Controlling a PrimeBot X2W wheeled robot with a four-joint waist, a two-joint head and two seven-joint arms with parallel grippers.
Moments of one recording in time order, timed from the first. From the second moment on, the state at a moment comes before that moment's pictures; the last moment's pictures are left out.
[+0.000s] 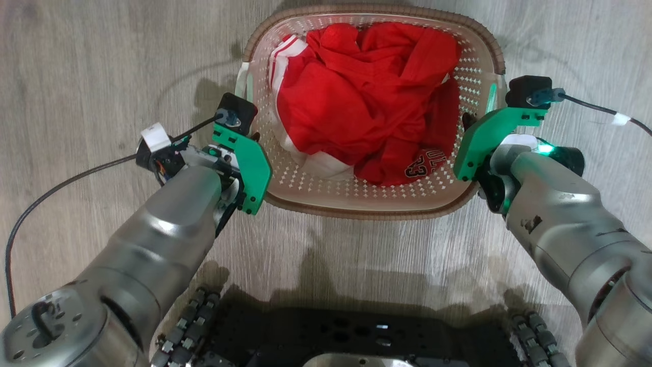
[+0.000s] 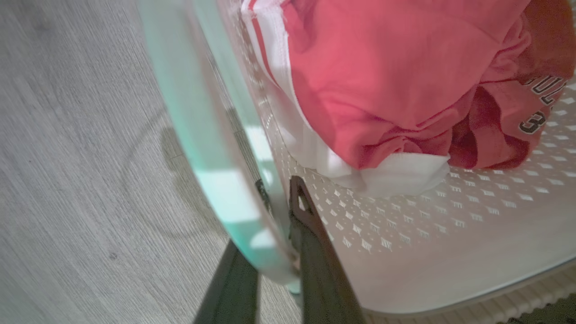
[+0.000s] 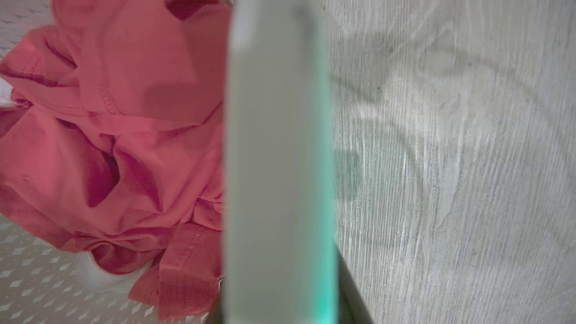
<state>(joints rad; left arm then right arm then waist) -0.99 0.06 -1.22 1.15 -0.85 -0.06 -0.04 -1.06 -0.09 1.24 1.31 1.44 0.12 -0.18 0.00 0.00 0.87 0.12</state>
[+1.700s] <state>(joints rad) -0.96 0.04 -1.28 1.17 -0.88 0.07 -0.10 -0.98 -0.07 0.76 1.30 0.95 0.12 -0.09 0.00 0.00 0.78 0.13</state>
